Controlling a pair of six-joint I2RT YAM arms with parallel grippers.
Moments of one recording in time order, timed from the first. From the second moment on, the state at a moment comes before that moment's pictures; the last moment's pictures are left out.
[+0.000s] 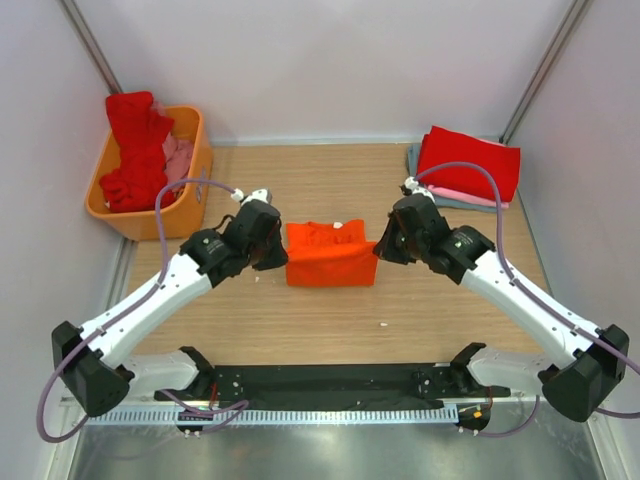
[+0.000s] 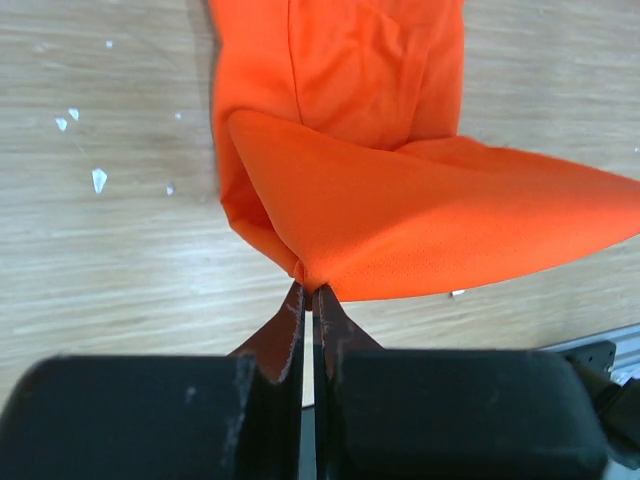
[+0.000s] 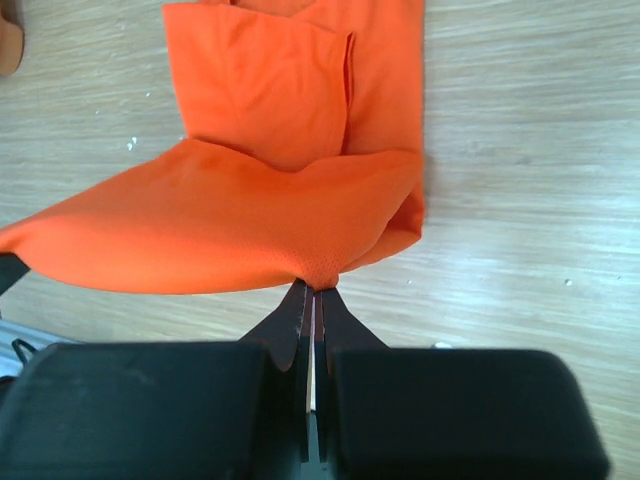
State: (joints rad) left arm -0.75 1.18 1.12 -0.78 -0.20 -0.79; right arm 0.65 1.15 1.08 -0.72 0.12 0.75
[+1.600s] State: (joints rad) left arm -0.46 1.78 1.18 -0.45 0.14 -0.70; right arm 0.25 1.82 1.13 -0.28 -0.37 0.53
